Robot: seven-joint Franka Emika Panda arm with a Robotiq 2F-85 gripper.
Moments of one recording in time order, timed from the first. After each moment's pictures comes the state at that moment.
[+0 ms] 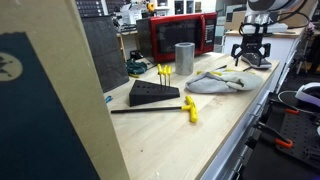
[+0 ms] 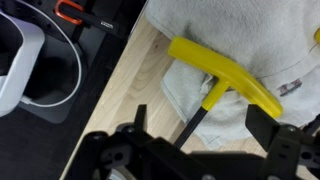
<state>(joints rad) -0.27 -0.20 -0.18 -2.69 0.07 2.38 0.58</state>
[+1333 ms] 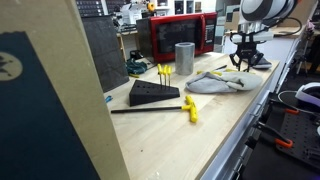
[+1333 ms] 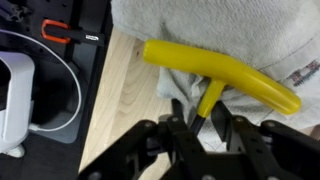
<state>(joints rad) -0.25 -0.10 -0.15 -2.67 0.03 2.45 0.85</state>
